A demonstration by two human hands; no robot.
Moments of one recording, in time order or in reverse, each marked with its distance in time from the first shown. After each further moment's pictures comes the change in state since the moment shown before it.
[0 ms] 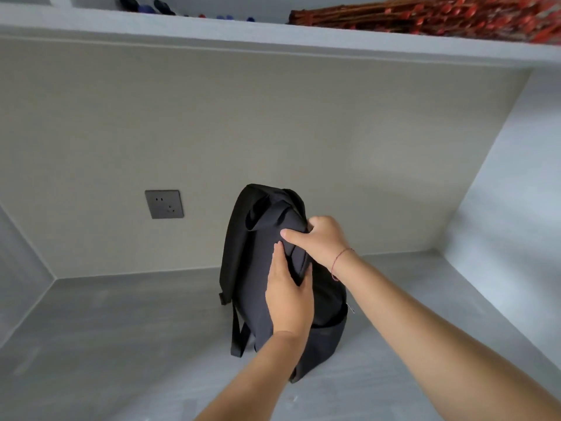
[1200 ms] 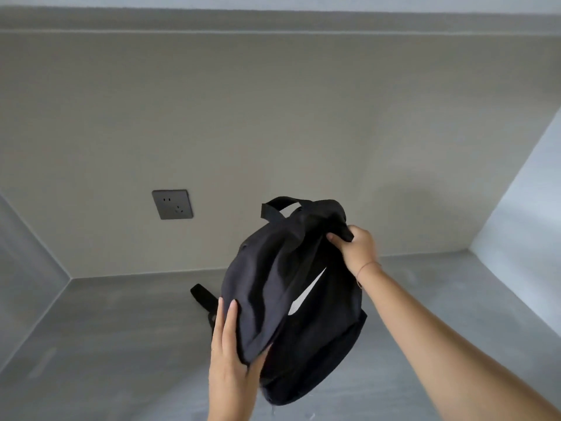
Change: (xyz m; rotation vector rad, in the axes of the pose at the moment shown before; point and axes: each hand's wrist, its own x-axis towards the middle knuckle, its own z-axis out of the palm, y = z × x) left_hand -0.020 -0.102 -0.081 0.134 0.101 0.225; right_hand 0.080 0.103 0.012 0.101 0.180 0.077
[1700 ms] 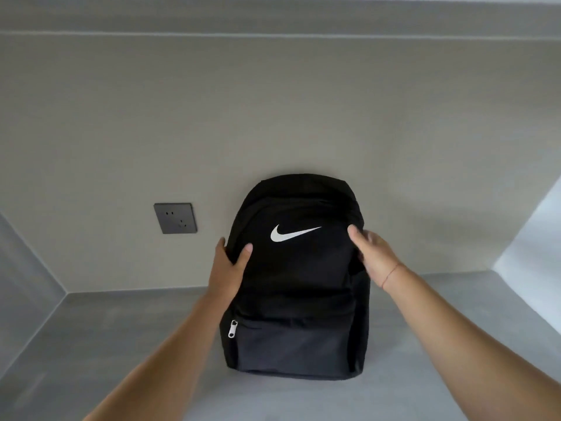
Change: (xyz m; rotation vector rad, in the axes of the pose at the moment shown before) left_hand 0.202 -0.032 0.030 -0.100 -0.218 -0.397; right_hand 0.061 0.009 0.008 0.316 -0.212 0.168
